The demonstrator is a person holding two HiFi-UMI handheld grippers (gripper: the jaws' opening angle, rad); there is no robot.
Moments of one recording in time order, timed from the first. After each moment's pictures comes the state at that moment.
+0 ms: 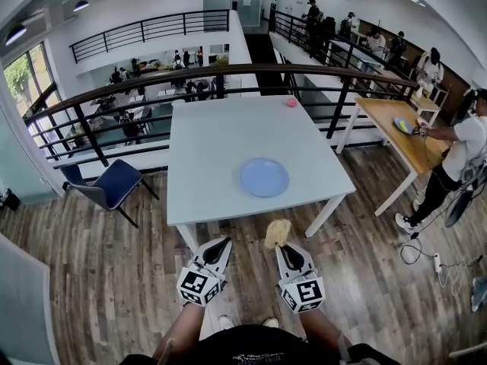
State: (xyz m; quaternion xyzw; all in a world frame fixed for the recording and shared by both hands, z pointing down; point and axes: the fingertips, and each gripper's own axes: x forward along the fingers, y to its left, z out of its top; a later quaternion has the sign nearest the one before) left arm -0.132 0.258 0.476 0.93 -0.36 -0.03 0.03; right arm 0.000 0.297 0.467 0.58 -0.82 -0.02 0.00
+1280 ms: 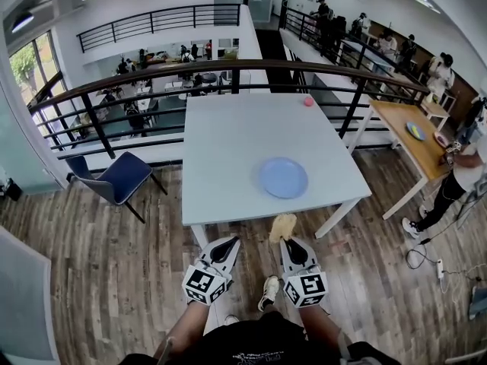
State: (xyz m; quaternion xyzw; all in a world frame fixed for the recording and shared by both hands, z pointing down) left arm -0.186 0.225 0.492 0.94 -0.35 -0.04 0.04; right arm -0.058 0.241 0.488 0.59 -0.81 0.02 0.01
